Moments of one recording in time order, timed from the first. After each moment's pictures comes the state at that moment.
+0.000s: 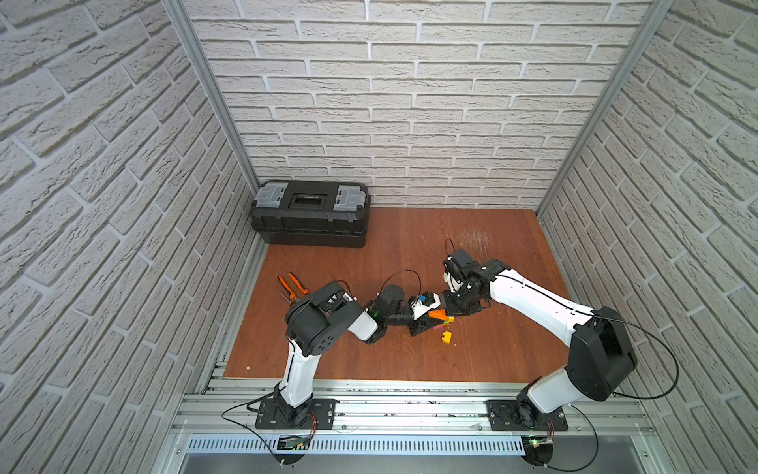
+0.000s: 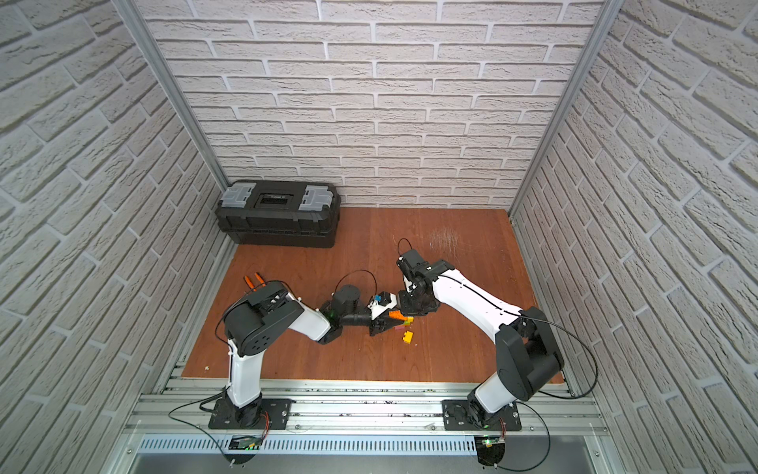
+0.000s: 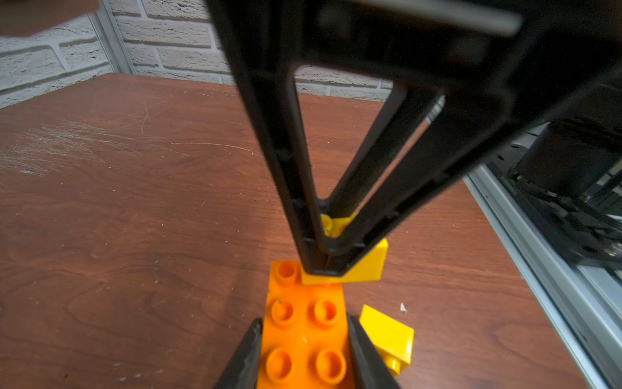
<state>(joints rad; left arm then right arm) -0.83 2.00 0.73 0.94 0.63 0.17 0.50 1.55 1.16 -1.00 -0.08 0.43</state>
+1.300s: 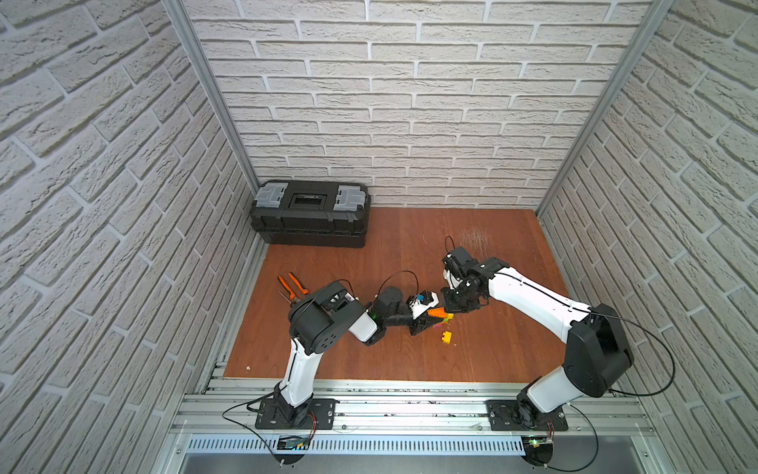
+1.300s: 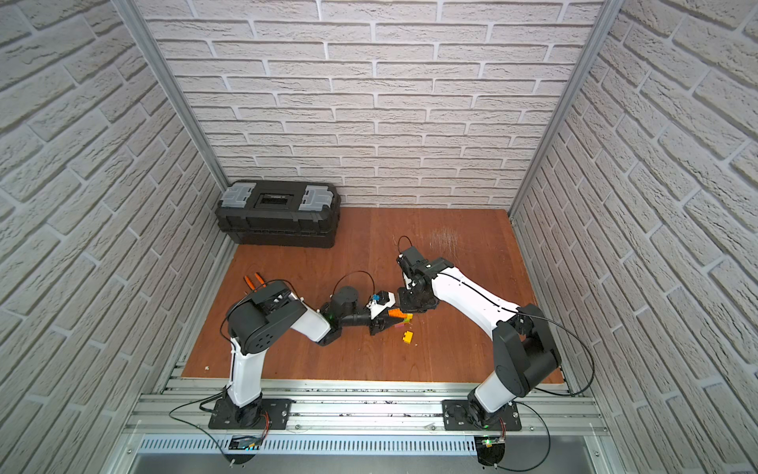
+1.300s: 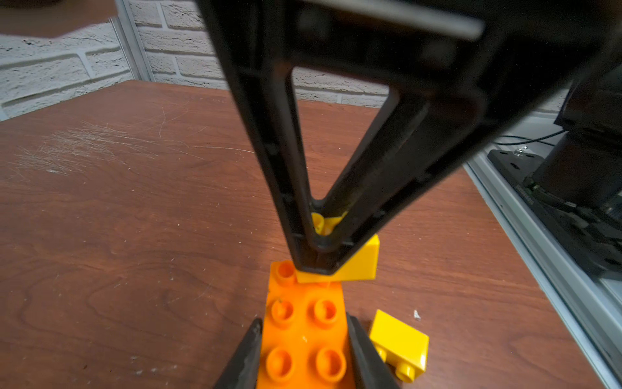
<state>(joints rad) -0.83 2.02 0.72 1.02 0.60 0.14 0.50 1.57 1.16 -0.96 -0.08 0.46</state>
